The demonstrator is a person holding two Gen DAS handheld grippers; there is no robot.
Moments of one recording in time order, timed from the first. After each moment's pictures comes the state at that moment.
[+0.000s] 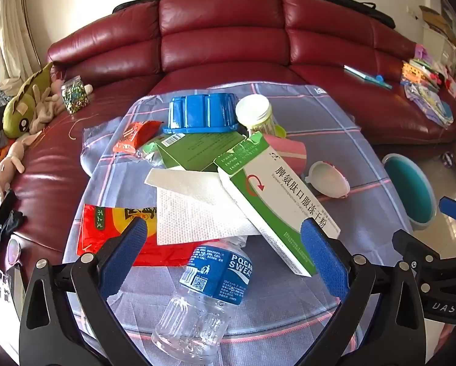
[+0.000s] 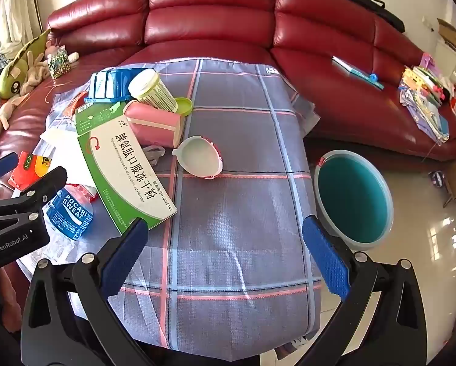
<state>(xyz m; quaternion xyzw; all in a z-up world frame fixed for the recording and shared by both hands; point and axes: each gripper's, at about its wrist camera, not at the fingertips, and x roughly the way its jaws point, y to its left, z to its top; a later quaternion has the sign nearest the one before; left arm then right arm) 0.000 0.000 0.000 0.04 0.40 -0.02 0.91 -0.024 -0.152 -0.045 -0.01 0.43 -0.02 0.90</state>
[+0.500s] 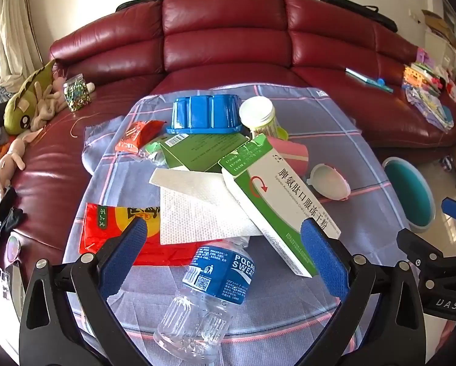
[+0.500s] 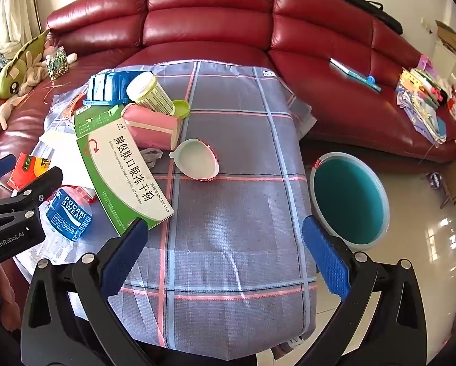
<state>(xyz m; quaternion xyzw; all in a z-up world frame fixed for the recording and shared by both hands) -0.007 0.003 0.002 0.03 0.40 -0.01 0.92 -0.025 -0.154 -0.040 -0.02 0.44 -0.03 0.90</state>
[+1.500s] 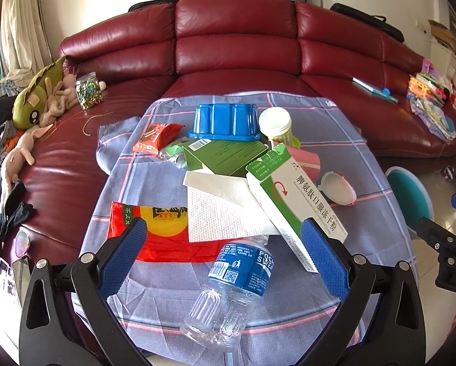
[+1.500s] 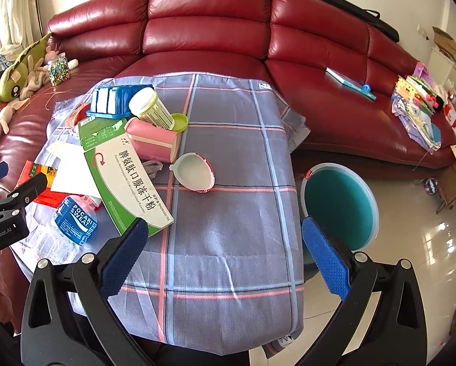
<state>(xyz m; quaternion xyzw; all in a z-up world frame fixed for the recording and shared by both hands) -0.014 0.031 0.023 0.02 0.39 0.00 0.92 -0.034 -0.157 -0.016 -0.02 0.42 -0.03 0.91</state>
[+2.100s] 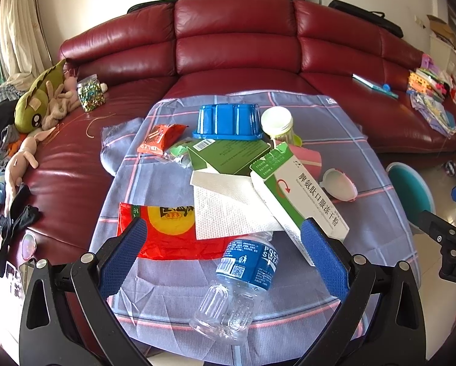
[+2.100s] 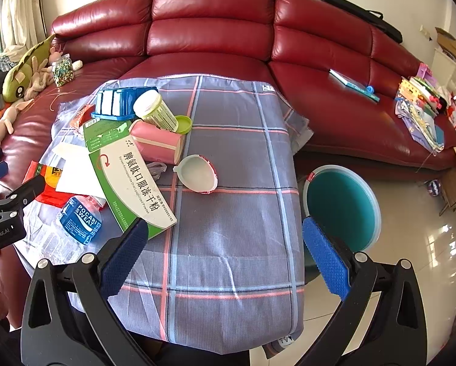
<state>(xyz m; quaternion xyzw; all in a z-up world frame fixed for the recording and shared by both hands) -0.019 0.033 0.030 0.04 0.40 0.00 0.92 -0.035 -0.158 -0.011 -0.02 0.42 -0.02 0.91</state>
